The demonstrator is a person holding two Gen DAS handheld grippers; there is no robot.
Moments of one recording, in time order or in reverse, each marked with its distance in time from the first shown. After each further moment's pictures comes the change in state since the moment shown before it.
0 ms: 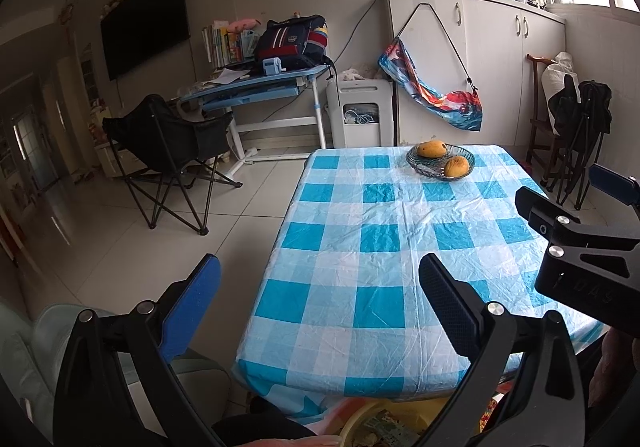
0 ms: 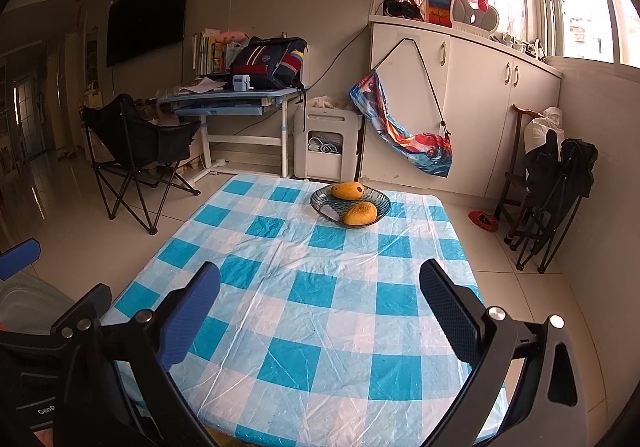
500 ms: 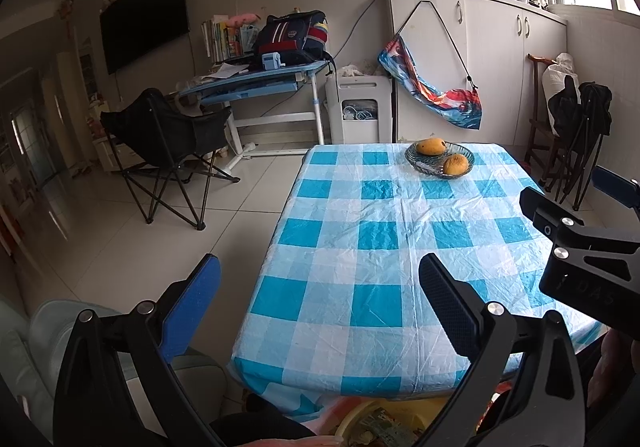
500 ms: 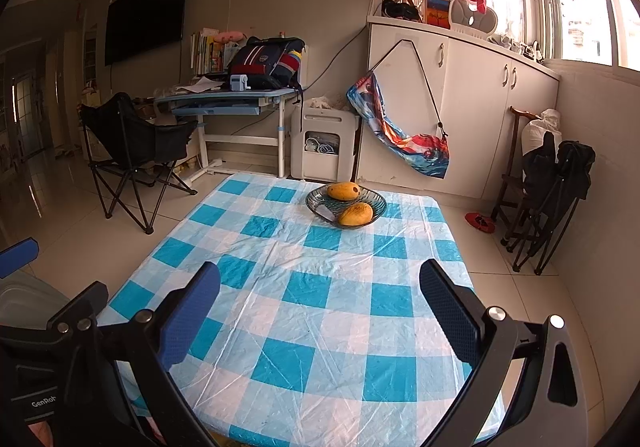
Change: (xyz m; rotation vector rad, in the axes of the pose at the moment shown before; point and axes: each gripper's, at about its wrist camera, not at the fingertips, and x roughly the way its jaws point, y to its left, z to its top) left arm 0.005 0.003 -0.001 -0.014 0.013 -0.008; right arm 0.001 -0.004 -0.002 -0.006 -0.002 -0.010
